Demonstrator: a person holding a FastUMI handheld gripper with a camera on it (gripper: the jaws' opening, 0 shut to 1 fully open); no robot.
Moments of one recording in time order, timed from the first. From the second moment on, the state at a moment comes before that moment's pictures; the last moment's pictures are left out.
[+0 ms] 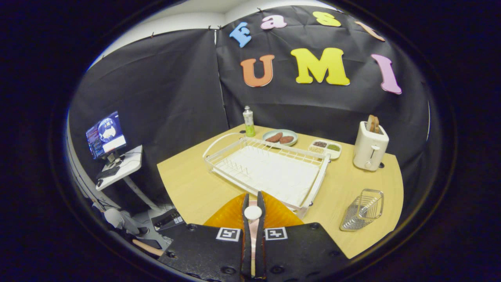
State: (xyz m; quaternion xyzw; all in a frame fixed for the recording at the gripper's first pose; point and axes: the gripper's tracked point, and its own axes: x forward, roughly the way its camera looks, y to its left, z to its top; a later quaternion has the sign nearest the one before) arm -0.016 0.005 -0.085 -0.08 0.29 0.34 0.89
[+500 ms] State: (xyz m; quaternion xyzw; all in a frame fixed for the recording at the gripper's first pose) arm -0.005 0.030 -0.124 -0.08 0.33 0.36 0.87
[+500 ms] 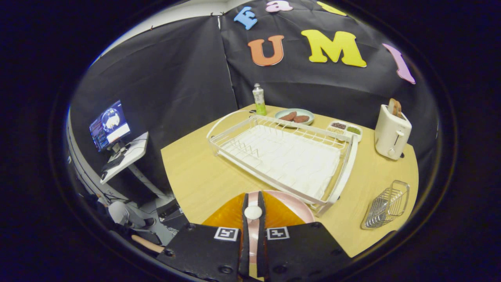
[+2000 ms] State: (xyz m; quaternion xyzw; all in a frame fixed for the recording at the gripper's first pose) arm -0.073 -0.105 -0.018 0.00 -0.01 0.01 1.00
